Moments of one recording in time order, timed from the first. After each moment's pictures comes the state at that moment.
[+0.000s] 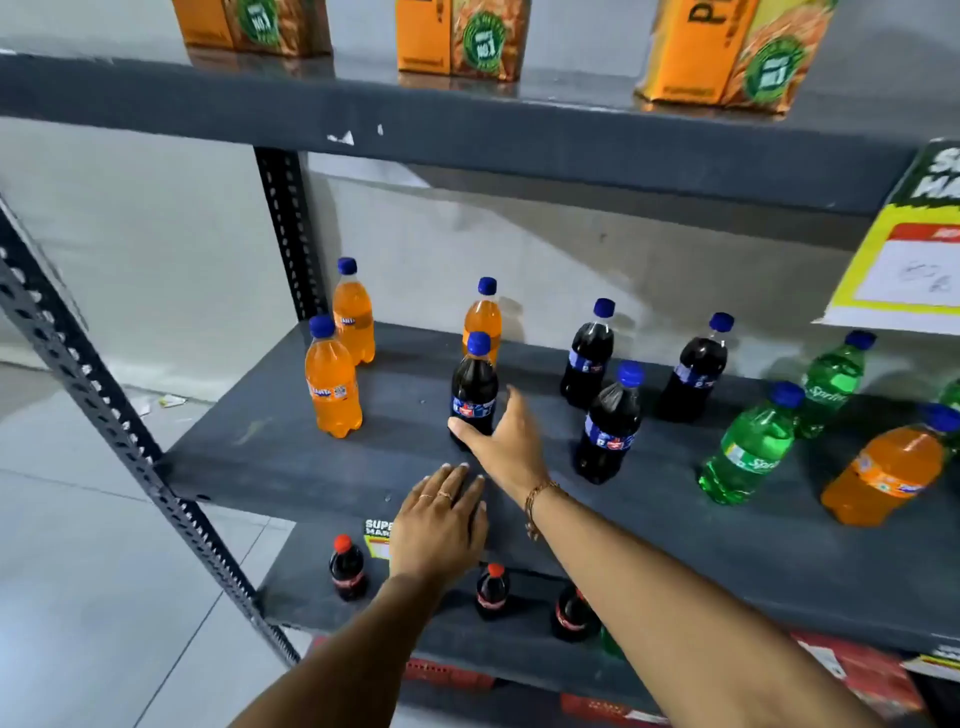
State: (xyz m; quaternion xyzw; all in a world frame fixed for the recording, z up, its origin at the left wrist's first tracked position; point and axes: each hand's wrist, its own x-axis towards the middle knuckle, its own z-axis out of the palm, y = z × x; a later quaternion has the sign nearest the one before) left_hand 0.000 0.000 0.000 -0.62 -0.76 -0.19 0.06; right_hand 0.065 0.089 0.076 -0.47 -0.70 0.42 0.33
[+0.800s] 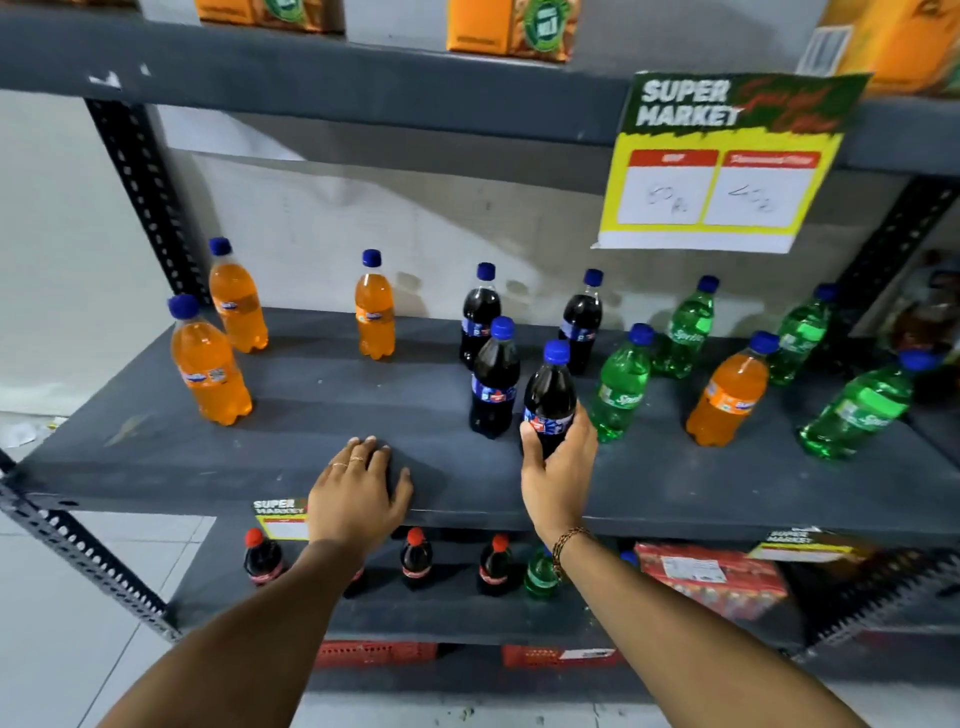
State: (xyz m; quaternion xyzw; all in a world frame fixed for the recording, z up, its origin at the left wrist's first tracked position) left_hand 0.036 0.012 0.012 -0.59 -0.79 -0.18 0.05; right_hand 0.228 0.086 0.038 -0.53 -0.62 0.25 0.52
